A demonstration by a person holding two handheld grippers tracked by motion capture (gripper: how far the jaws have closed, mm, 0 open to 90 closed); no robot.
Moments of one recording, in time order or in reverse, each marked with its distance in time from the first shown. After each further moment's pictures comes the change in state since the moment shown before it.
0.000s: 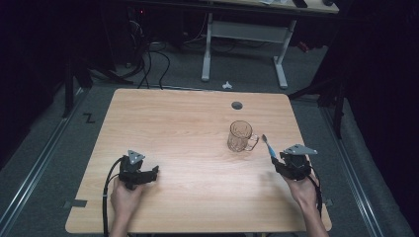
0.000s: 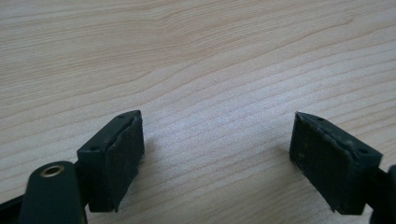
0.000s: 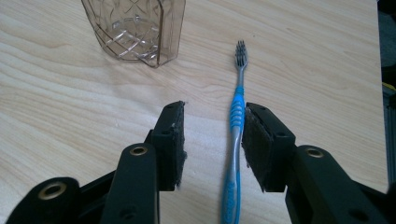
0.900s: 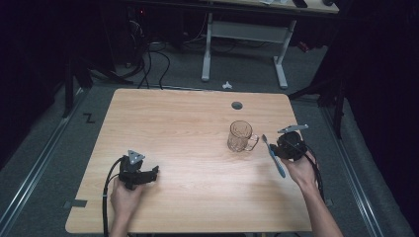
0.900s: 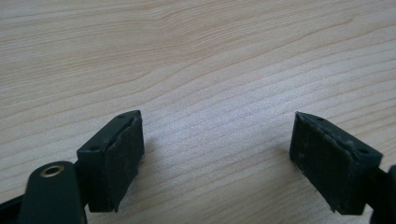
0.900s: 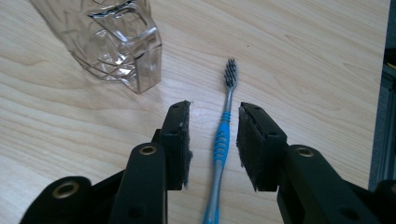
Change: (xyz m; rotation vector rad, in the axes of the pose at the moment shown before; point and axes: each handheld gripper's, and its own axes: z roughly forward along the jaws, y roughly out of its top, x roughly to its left) left arm 0.000 0.000 0.000 0.001 -0.002 0.001; right arm -0.016 0.056 0.022 0.166 0.004 -0.021
